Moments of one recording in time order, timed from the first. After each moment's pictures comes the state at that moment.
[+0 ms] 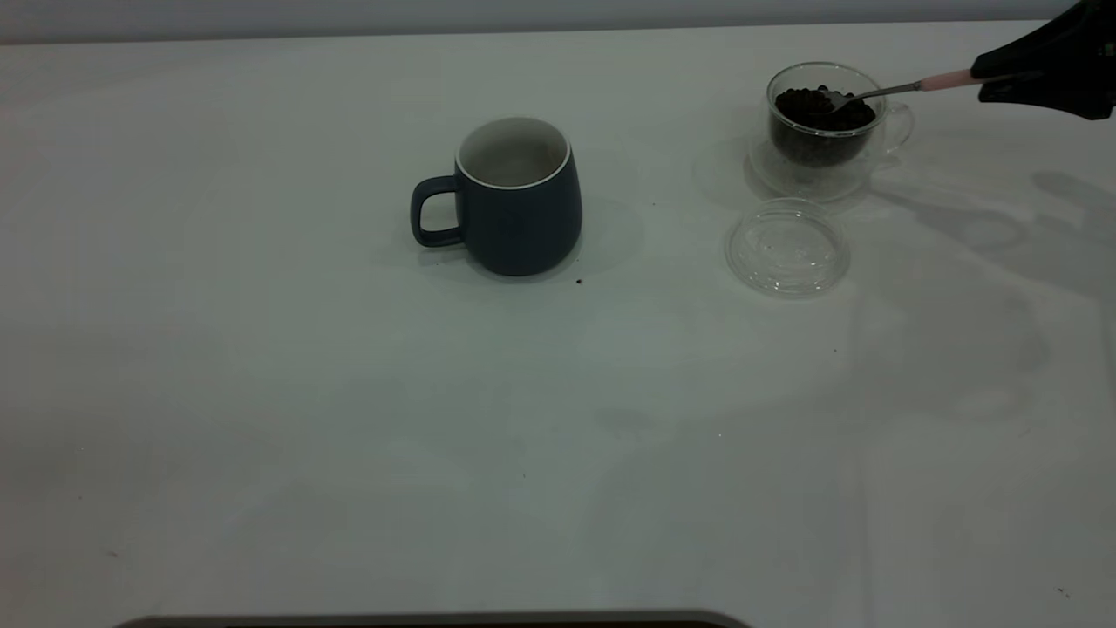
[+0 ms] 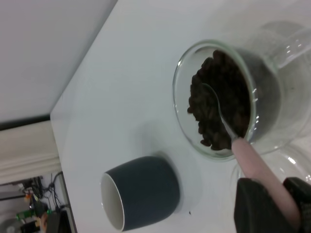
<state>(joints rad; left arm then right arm) 0.00 -0.02 -0.49 -0.07 1.14 0.03 -0.34 2.31 -1.18 1.52 0.91 -1.03</state>
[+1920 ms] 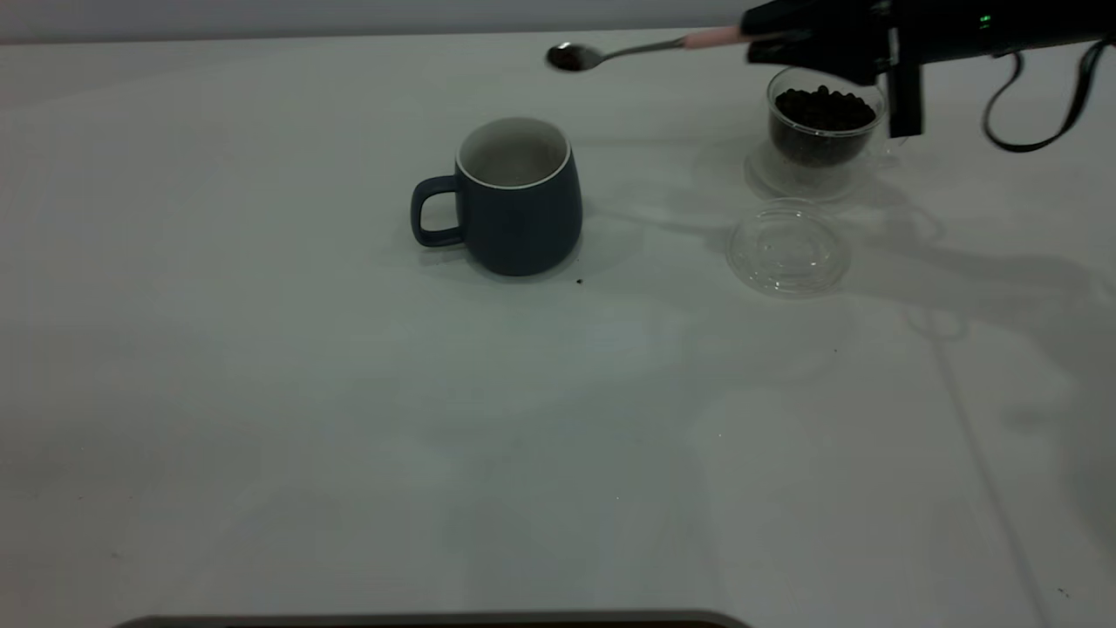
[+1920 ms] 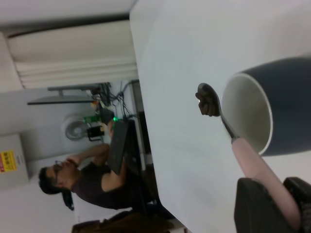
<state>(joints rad) 0.00 -0.02 -0.49 -0.07 1.14 0.03 0.01 2.31 -1.18 1.69 1.06 -1.00</state>
